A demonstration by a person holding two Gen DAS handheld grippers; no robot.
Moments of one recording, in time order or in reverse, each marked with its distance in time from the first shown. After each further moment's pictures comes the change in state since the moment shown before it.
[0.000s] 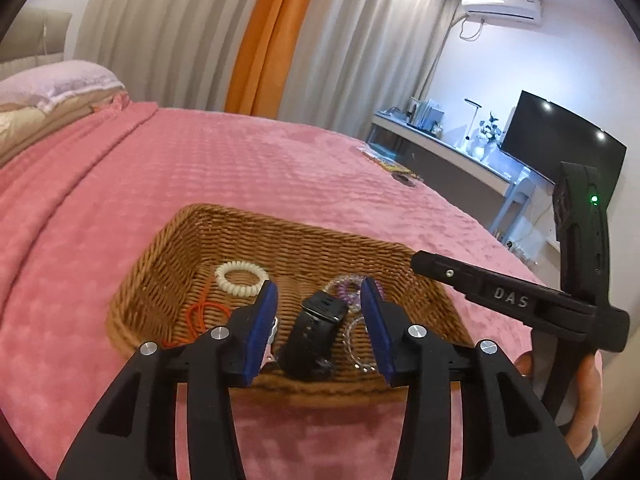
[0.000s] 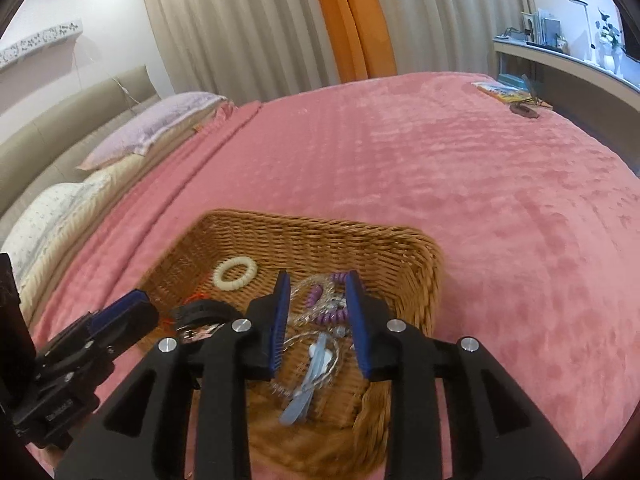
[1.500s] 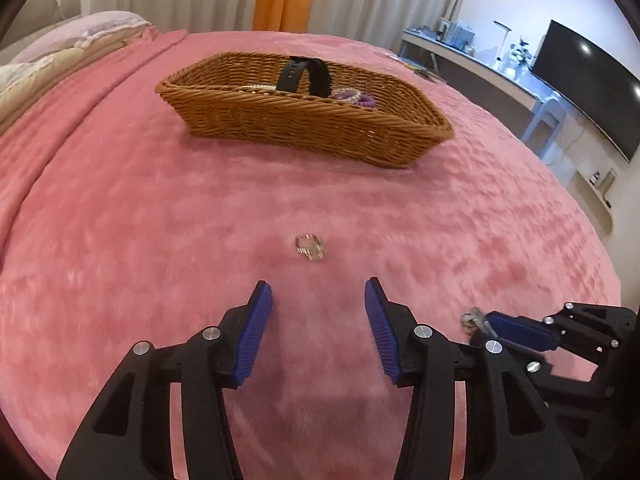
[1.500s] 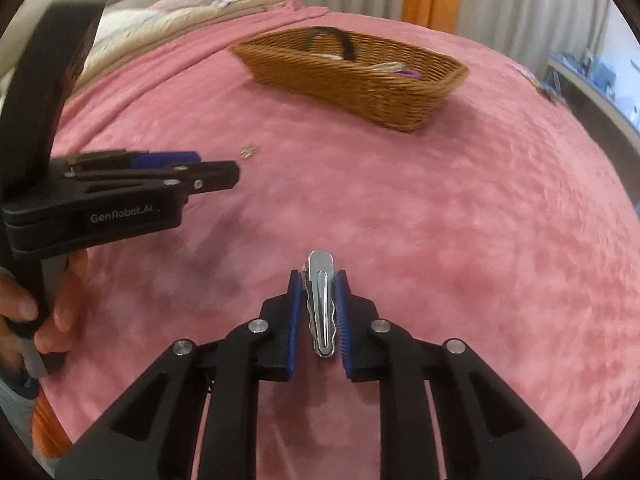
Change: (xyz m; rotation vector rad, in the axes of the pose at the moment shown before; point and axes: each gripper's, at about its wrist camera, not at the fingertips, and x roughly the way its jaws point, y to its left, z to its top) left arm -0.059 -0.042 -0.135 0.001 0.317 0.171; right arm -0.107 0.047 -0.203 -0.322 0.274 -0.038
